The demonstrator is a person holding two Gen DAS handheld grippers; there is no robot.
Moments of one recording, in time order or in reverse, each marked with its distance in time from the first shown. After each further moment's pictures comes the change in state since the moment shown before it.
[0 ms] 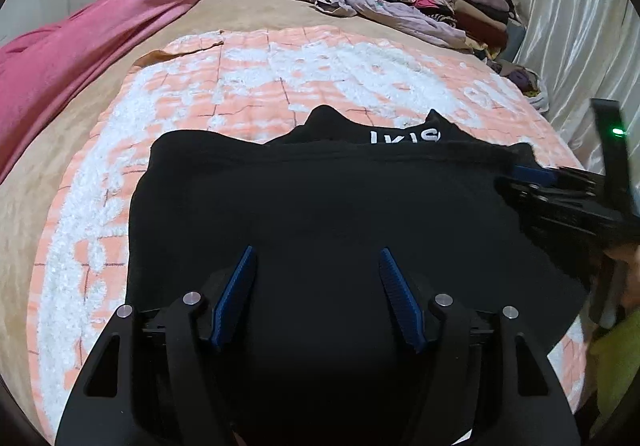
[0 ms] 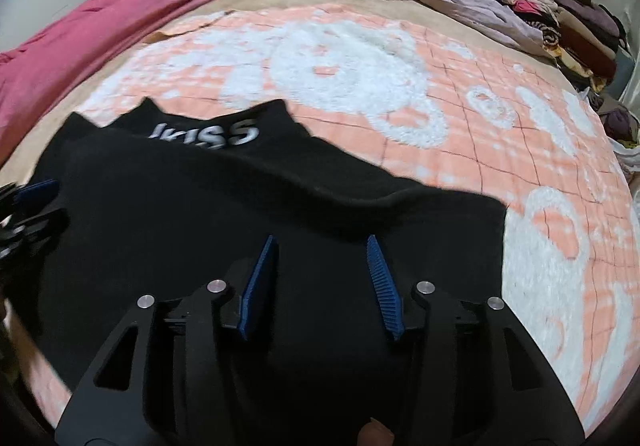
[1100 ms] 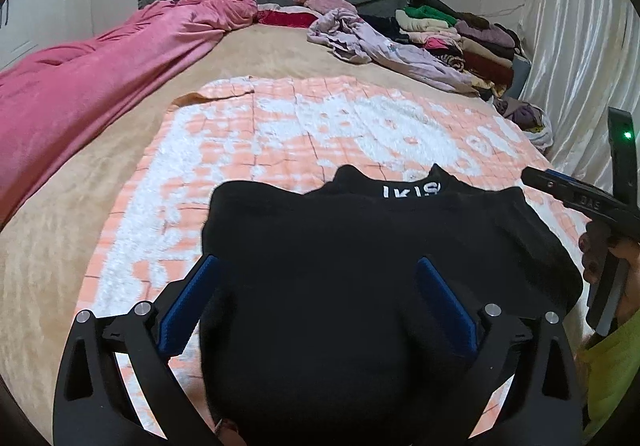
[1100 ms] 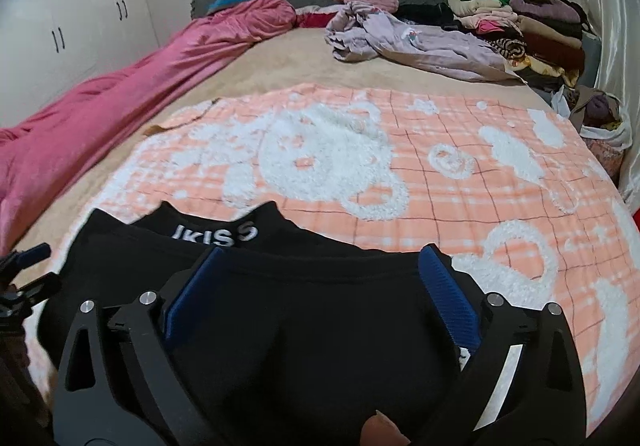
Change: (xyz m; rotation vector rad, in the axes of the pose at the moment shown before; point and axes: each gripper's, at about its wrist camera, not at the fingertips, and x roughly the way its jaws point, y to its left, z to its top) left arm -0.054 0.015 0.008 -0.041 -0.145 0.040; right arm -0.064 -0.019 0.019 0.151 -0.231 0.020
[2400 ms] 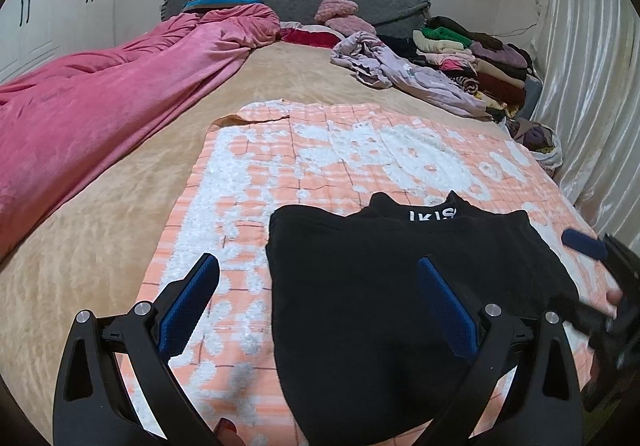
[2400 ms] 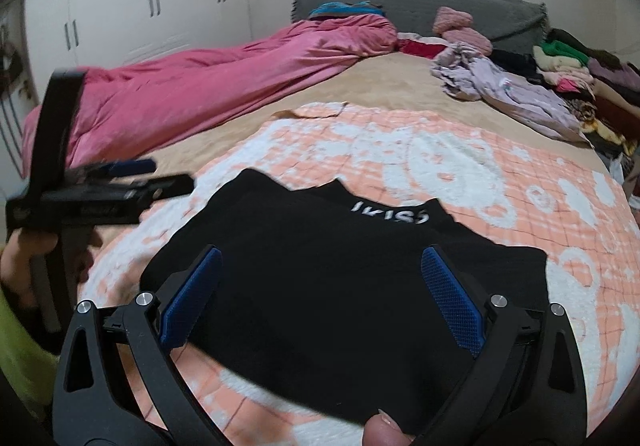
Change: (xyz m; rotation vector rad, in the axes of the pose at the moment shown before) left arm -0.045 0.035 0.009 -0.033 -0.053 0.050; right arm -0.076 0.136 -0.047 -0.247 -0.052 0.208
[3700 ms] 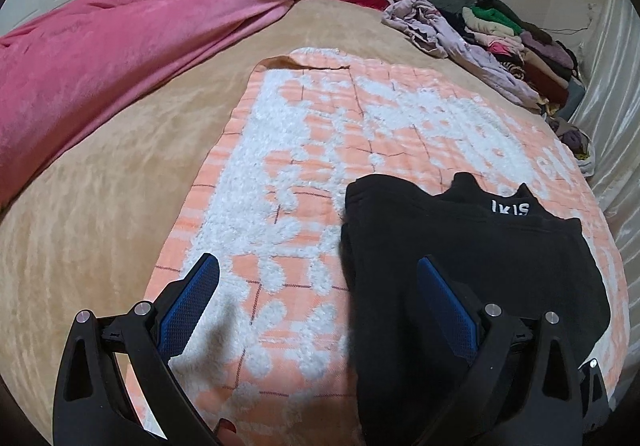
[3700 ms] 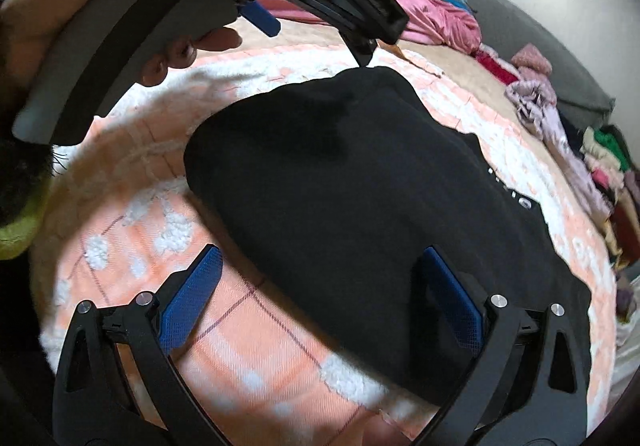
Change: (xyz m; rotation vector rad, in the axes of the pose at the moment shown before) left arm 0.068 0.055 0.000 -0.120 0.158 0.081; right arm 0.071 0.134 -0.080 -0.440 0.158 -0.056
